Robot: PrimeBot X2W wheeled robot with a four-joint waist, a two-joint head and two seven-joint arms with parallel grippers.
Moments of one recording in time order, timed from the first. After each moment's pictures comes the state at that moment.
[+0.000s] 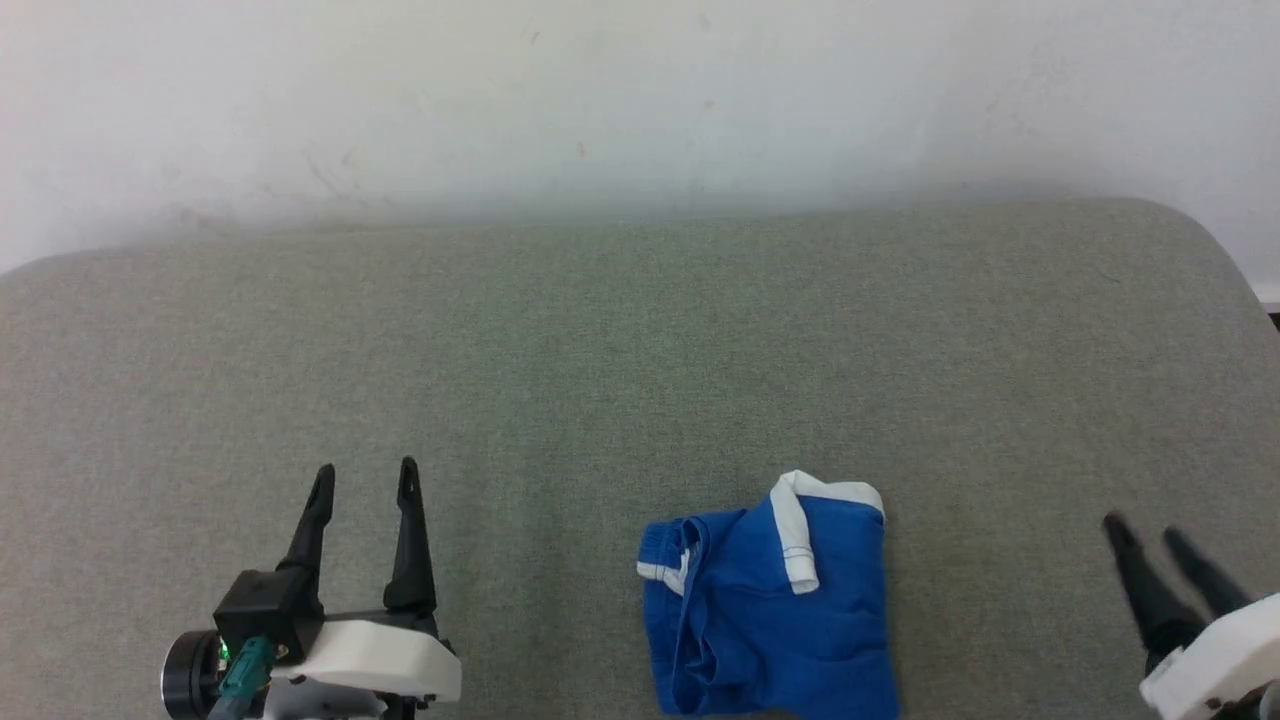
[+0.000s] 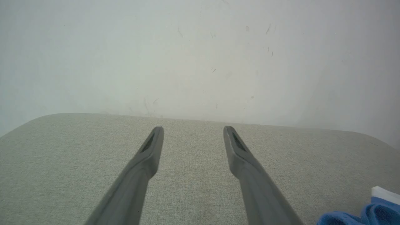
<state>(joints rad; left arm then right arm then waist) 0.02 0.21 -0.20 0.02 -0.32 0.21 -0.26 0.12 -0.15 -0.23 -0.09 0.54 0.13 0.29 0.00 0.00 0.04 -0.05</state>
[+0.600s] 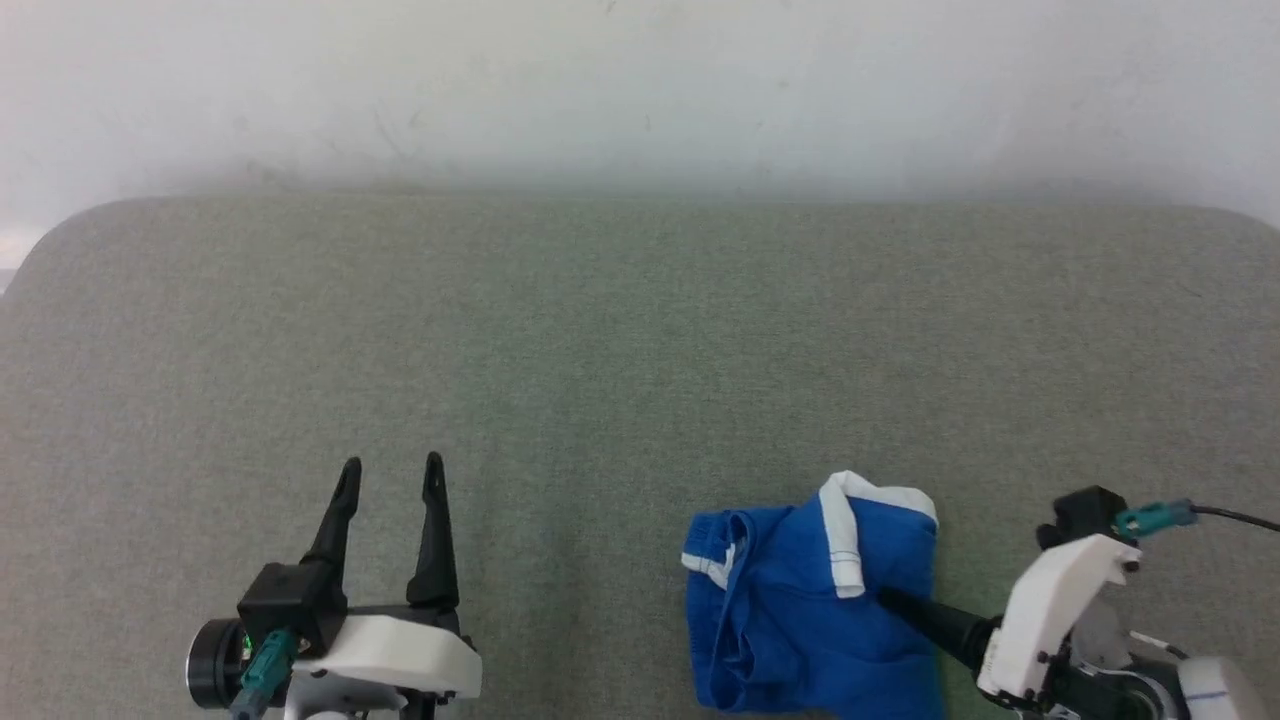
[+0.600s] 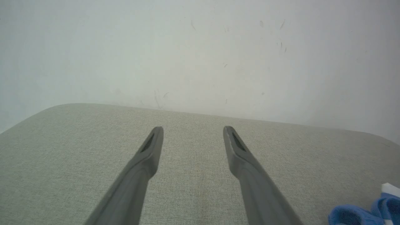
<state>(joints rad) 0.01 0.17 -0.19 0.04 -0.29 0.16 -0.26 -0.06 -0.10 -0.05 0.21 0.80 0.13 0.79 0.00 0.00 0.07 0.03</state>
